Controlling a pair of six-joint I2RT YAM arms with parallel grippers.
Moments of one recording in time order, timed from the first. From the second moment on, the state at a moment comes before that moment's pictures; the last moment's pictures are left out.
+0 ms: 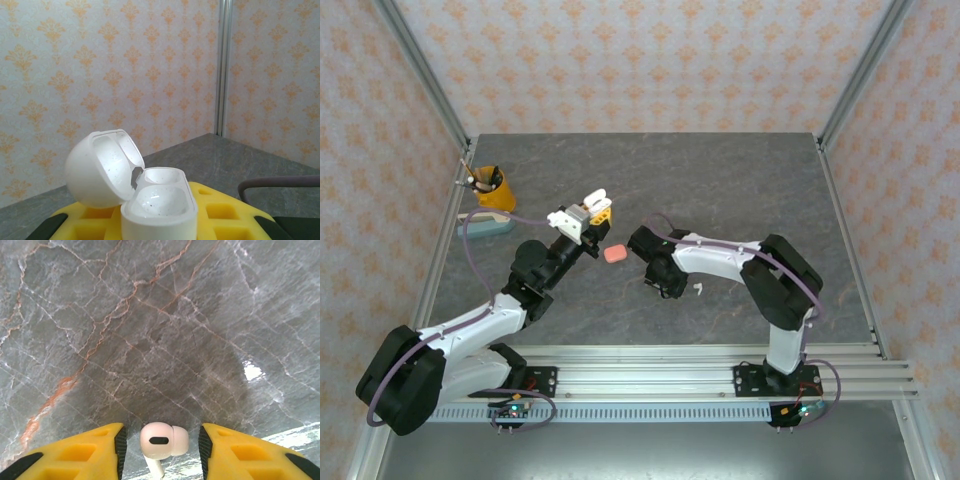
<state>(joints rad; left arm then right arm) -0.52 1.09 0.41 0.85 0.04 0.03 0.86 1.85 1.18 -0.78 0.07 1.33</state>
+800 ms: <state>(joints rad) -0.52 1.09 0.41 0.84 0.04 0.03 0.87 1.87 1.20 -0.81 0.10 1.30</state>
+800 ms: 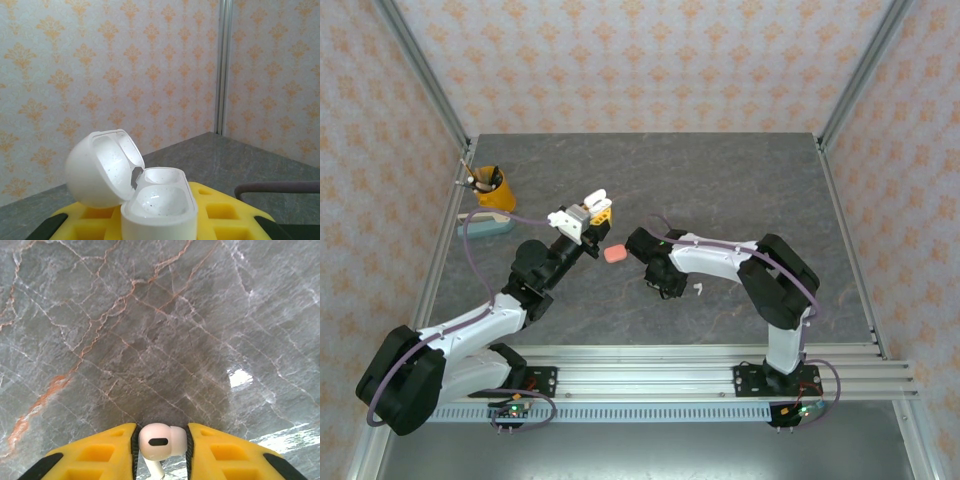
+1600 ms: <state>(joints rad) -0.52 1.09 0.43 0.81 0.04 0.03 0.87 1.72 1.06 -0.63 0.18 1.23</state>
